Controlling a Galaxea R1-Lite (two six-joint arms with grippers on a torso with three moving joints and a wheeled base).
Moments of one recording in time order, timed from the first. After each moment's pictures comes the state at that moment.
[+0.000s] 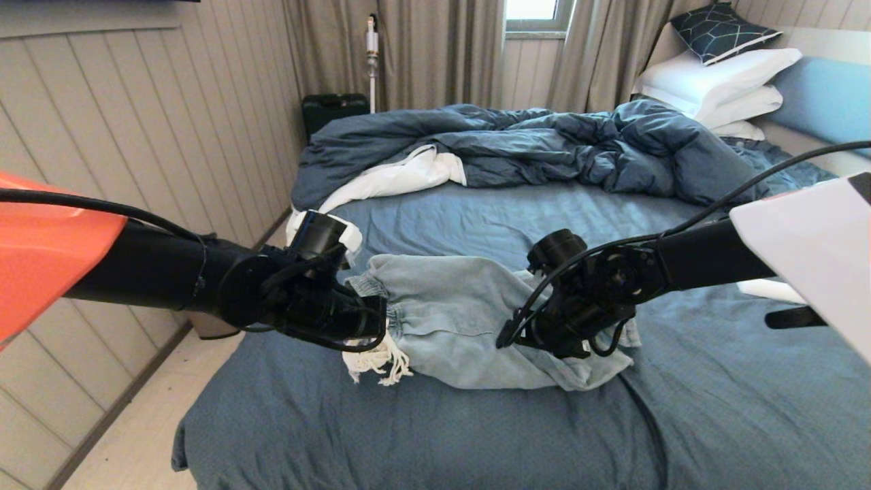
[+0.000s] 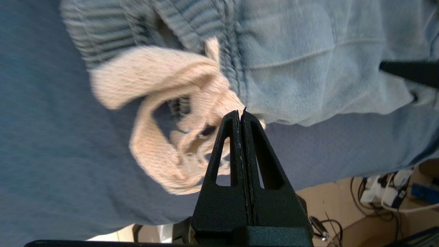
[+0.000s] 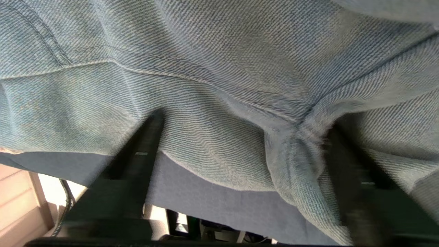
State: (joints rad) left arm -0.54 1.99 -1.26 0.08 -0.10 -0.41; right arm 0.39 2.12 -1.45 0.35 0.07 0.52
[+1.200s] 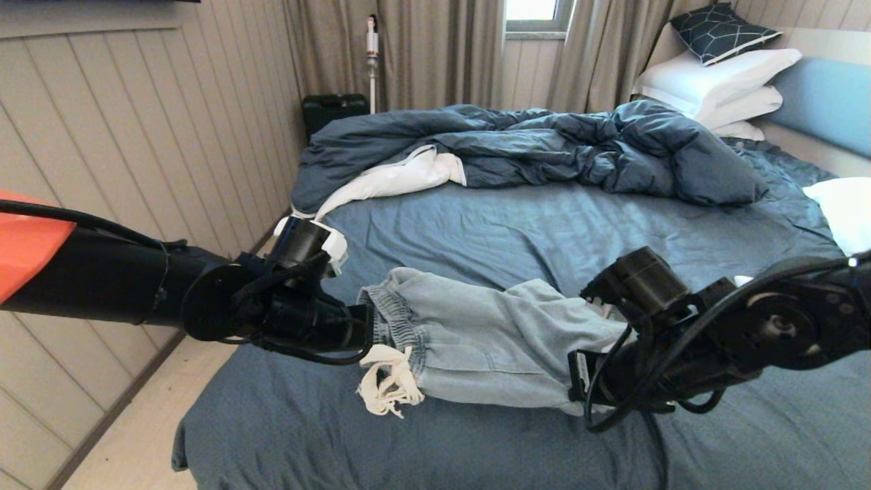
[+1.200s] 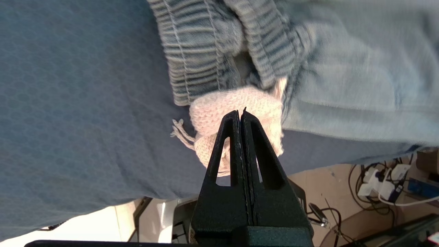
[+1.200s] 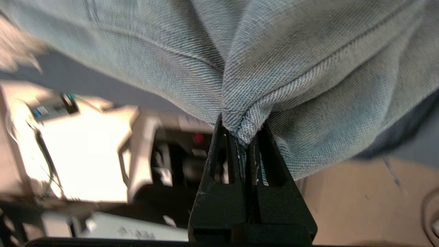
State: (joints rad) left arm -0.54 1.91 -1.16 0.07 -0.11 -0.43; right arm 0.47 1.72 -1.02 0.35 0.02 0.54
